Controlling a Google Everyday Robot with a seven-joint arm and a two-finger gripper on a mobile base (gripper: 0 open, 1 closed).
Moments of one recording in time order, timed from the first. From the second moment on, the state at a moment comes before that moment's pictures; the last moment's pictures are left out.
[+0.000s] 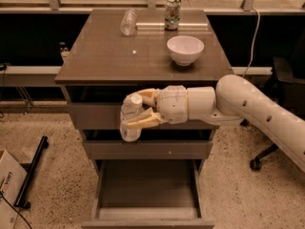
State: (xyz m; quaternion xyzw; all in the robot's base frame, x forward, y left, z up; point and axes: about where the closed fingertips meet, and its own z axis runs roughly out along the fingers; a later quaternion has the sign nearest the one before) arm 0.525 0.045 0.842 -0.60 0.47 0.34 0.56
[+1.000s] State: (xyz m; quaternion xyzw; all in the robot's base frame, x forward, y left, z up) arm 0.568 0.006 0.720 -0.51 0.53 0.32 0.59
